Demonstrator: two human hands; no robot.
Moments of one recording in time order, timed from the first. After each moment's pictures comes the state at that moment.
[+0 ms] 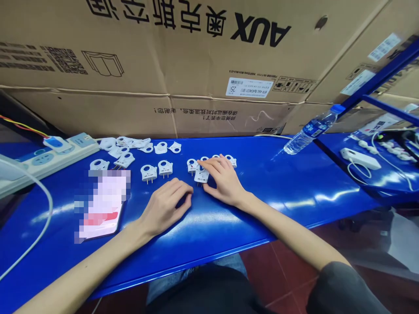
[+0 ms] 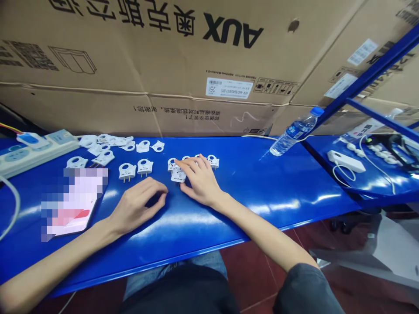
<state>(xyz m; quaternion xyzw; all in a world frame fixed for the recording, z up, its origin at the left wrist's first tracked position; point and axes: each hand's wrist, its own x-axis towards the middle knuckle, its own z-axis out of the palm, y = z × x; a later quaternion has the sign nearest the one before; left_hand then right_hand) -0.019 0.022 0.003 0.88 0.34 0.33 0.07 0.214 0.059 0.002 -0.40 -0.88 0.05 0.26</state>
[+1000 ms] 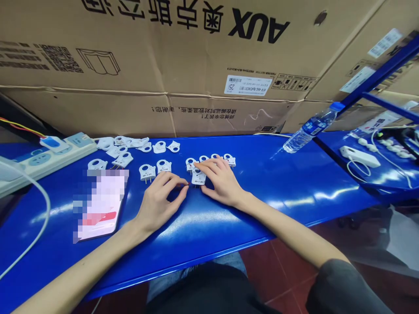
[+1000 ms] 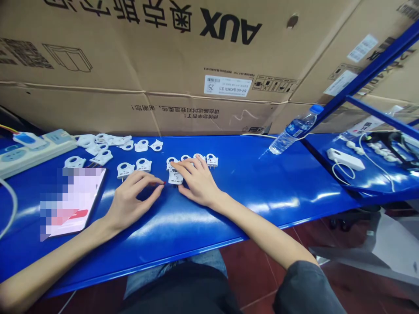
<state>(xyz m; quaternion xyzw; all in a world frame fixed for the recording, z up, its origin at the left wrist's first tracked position) -0.020 0.026 0.003 0.82 0.42 0.39 0.08 0.213 0.057 0.000 -0.38 -0.89 0.04 0.25</state>
